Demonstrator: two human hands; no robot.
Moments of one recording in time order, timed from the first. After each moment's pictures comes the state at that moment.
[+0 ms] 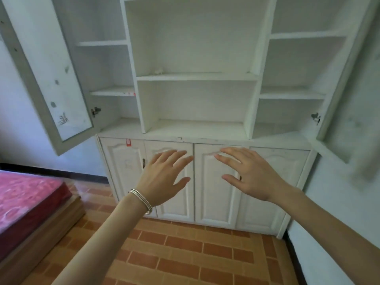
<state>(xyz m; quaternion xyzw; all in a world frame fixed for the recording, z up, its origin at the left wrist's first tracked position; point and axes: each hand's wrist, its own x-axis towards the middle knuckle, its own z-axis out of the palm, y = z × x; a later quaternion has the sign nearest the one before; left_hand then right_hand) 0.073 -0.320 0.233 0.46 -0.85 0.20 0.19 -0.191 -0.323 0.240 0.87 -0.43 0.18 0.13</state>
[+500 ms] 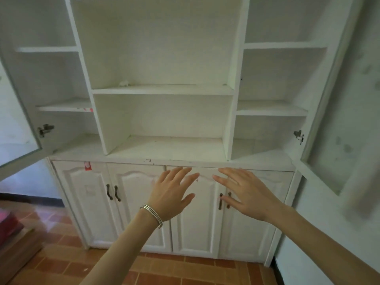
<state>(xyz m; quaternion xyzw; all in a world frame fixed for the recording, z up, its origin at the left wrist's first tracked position) -0.074 -0.510 0.200 0.44 -0.86 0.16 0.19 -0.322 -0.481 0.212 0.85 -0.49 0.12 0.12</state>
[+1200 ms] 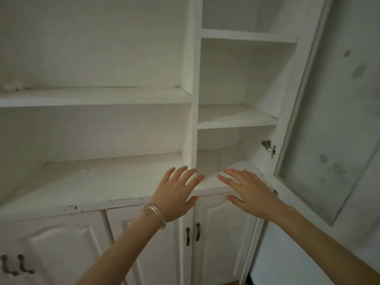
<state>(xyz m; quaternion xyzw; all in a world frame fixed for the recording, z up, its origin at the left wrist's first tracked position) -0.228 -0.769 0.191 0.27 -0.92 0.20 0.23 -0.467 -0.687 0.195 0.76 -0.63 0.09 0.13</state>
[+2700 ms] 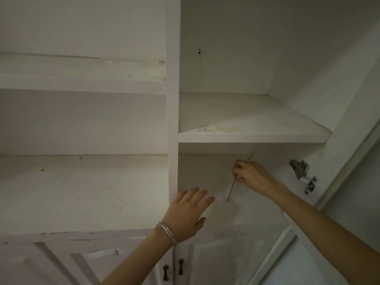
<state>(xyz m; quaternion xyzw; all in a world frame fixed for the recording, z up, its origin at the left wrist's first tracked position) -0.402 -0.956 0.086 0.28 -0.94 0.10 0.19 -0.679 -0.986 0.138 0.81 -0.57 0.09 0.13</state>
